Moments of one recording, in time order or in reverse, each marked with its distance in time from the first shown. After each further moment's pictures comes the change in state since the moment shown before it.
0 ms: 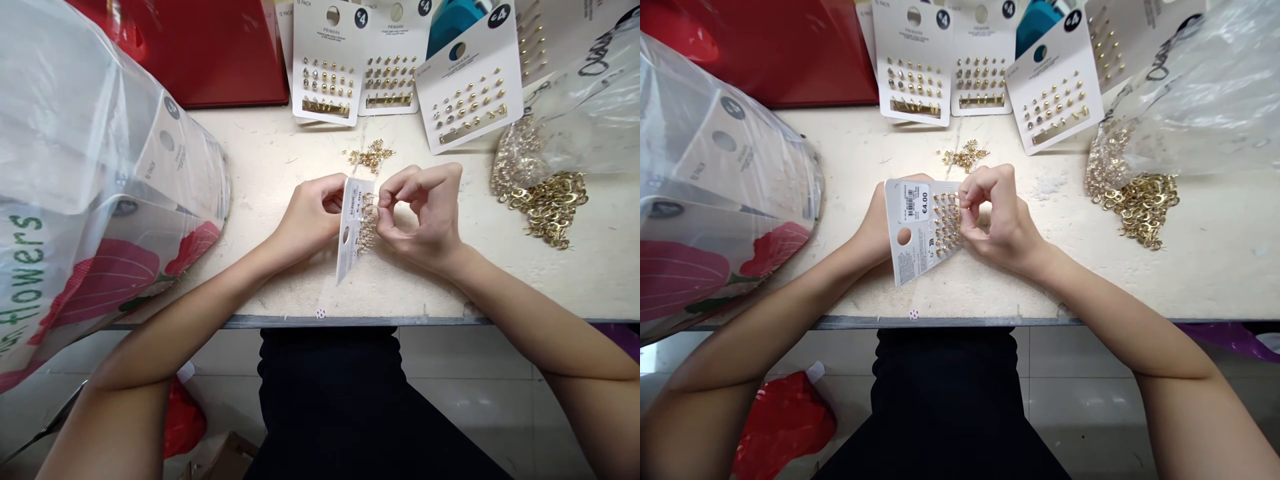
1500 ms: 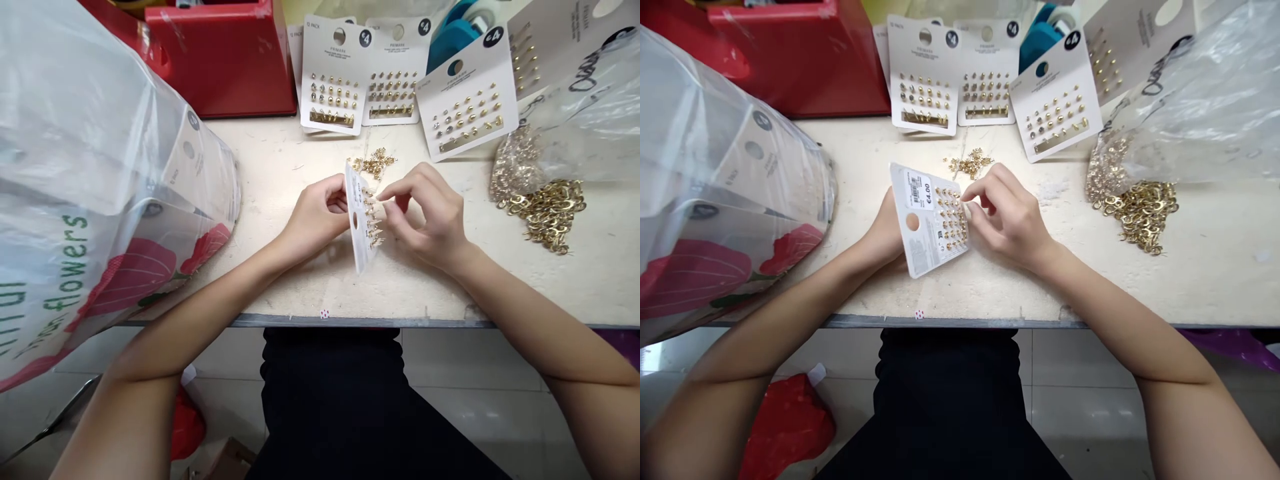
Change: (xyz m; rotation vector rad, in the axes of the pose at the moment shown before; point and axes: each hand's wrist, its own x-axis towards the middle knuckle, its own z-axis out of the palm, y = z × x) left_hand 0.000 -0.002 0.000 -0.033 0.078 -0.061; right_hand 0.005 0.002 -0.012 -0.365 -0.091 -0.120
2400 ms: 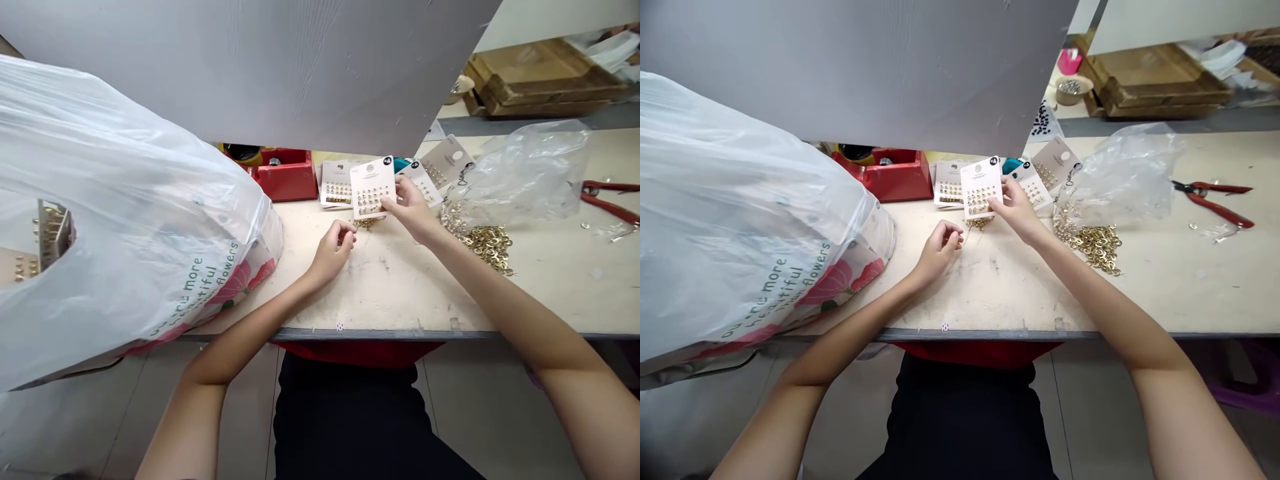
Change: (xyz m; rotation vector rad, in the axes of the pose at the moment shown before) left_hand -0.009 -0.004 -0.004 0.268 0.092 0.092; right_hand 0.047 0.047 -0.012 0.520 0.074 0.561
